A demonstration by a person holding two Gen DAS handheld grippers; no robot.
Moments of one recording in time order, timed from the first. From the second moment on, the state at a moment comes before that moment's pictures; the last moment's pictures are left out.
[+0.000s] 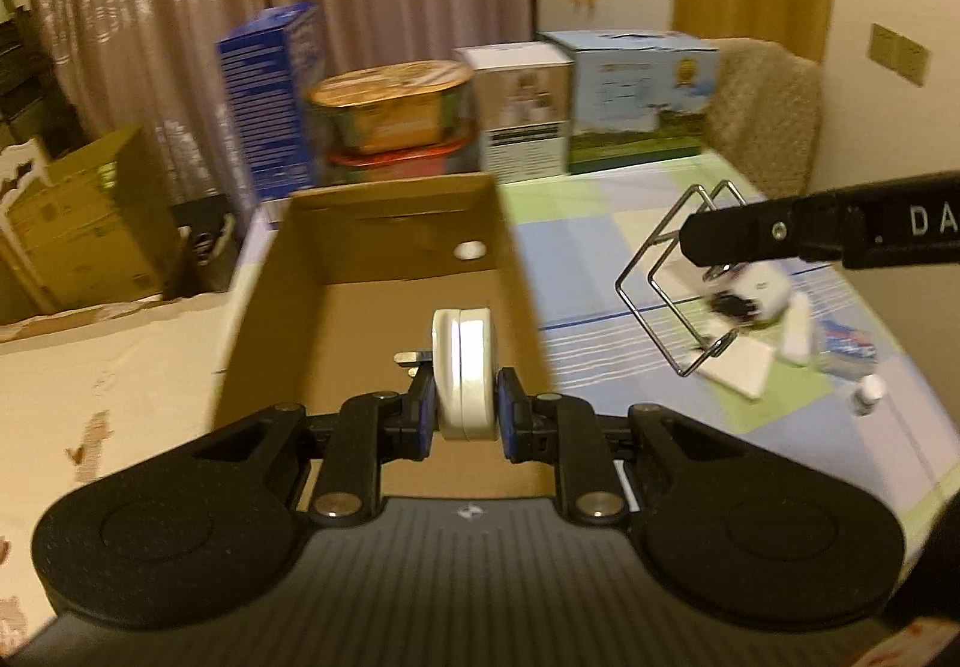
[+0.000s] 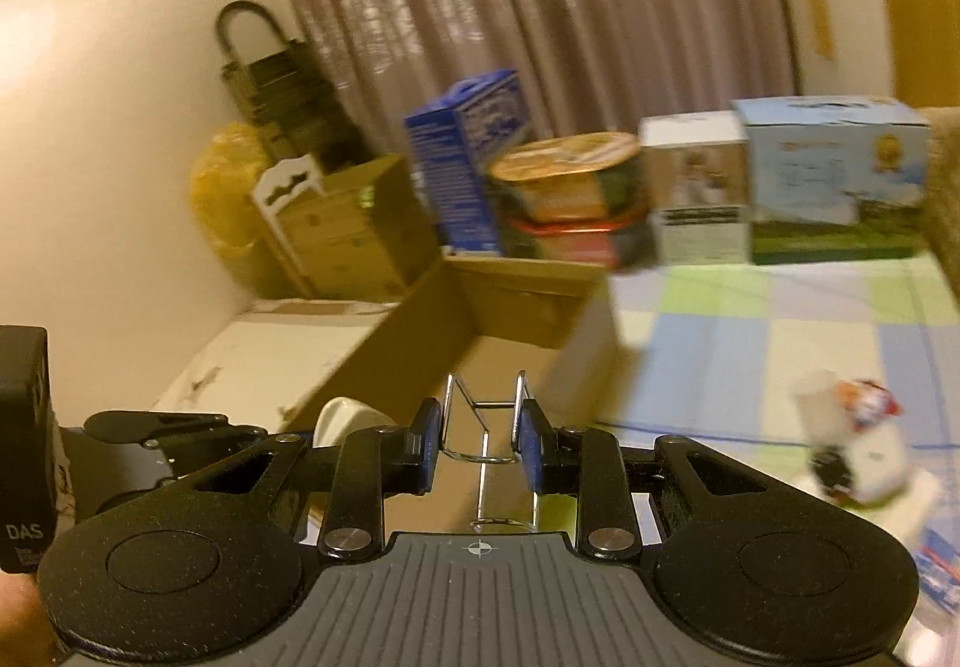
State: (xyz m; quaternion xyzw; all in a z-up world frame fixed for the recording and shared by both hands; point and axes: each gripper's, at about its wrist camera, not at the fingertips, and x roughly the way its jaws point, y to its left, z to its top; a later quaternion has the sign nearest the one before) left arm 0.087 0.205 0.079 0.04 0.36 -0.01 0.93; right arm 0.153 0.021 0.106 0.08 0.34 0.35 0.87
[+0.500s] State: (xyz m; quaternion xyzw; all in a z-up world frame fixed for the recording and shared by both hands) left arm 0.112 0.267 0.039 0.05 0.39 0.01 0.92; right arm 0.195 0.098 0.058 0.08 0.38 0.37 0.84
